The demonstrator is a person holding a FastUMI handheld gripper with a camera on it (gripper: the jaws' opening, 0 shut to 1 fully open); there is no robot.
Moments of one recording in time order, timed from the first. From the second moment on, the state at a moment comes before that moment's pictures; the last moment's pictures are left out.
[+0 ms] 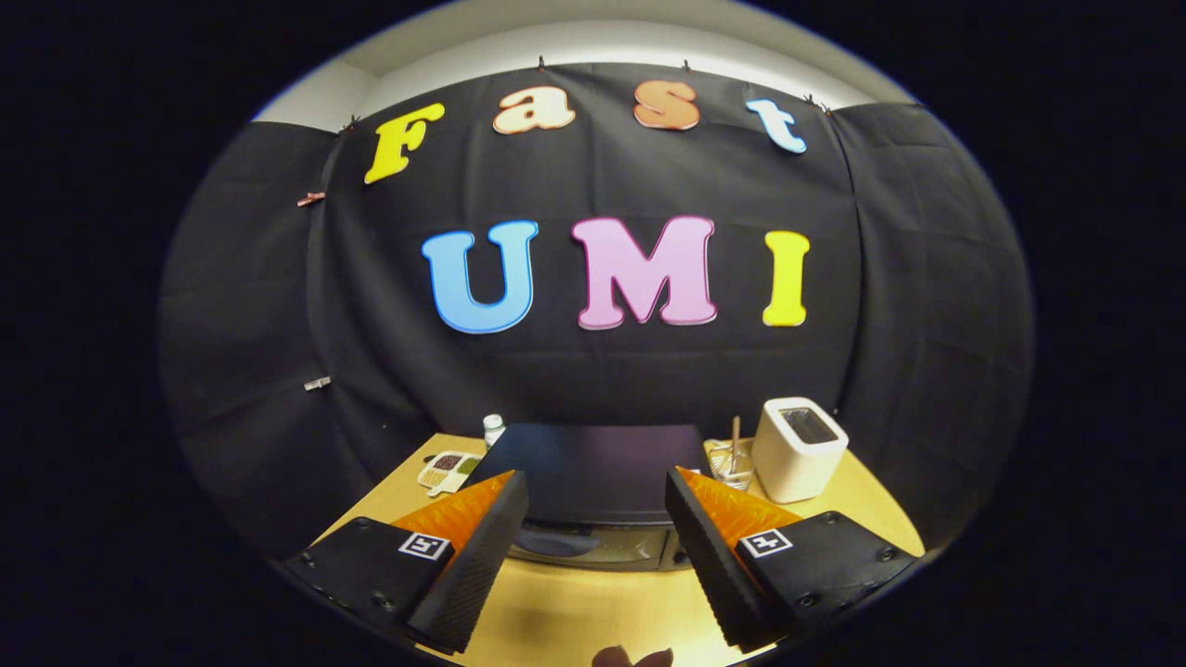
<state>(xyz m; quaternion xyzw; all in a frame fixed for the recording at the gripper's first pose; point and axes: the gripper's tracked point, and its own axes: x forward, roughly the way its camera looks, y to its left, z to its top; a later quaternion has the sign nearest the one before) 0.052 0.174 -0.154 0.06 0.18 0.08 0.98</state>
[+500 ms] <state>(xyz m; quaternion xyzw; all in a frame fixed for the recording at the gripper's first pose) 0.107 0.230 -0.295 0.04 0.30 0.04 0.95</state>
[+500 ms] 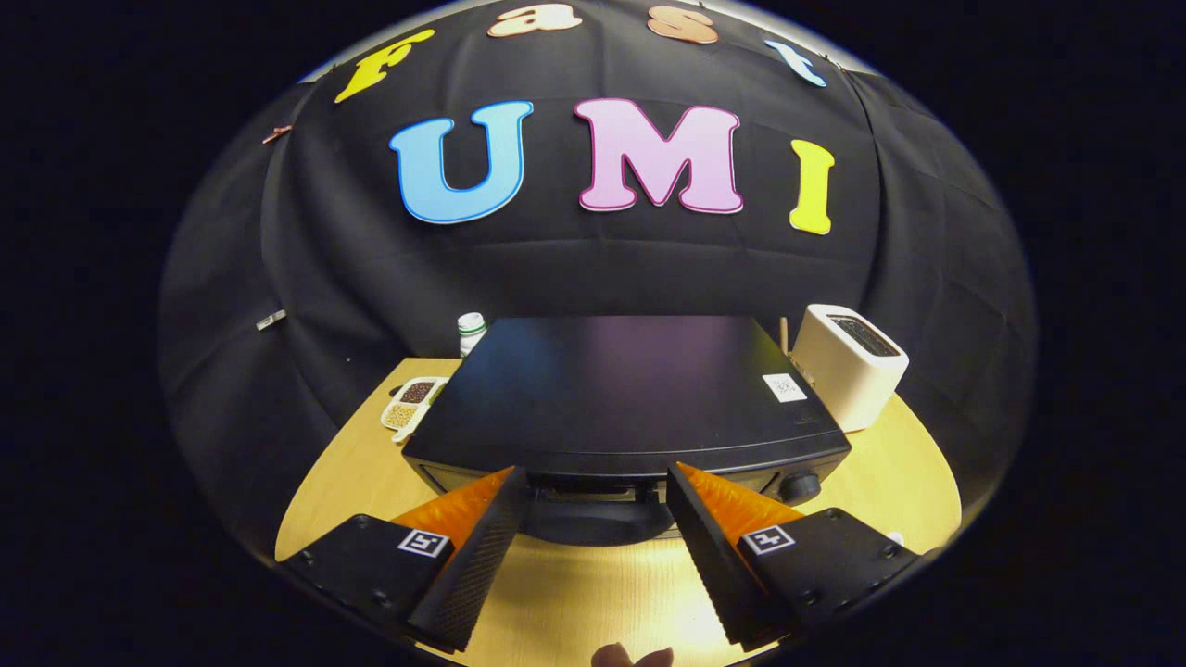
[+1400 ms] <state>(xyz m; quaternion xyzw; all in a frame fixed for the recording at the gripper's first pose) 0.001 0.234 -0.348 0.02 0.35 0.03 0.94</state>
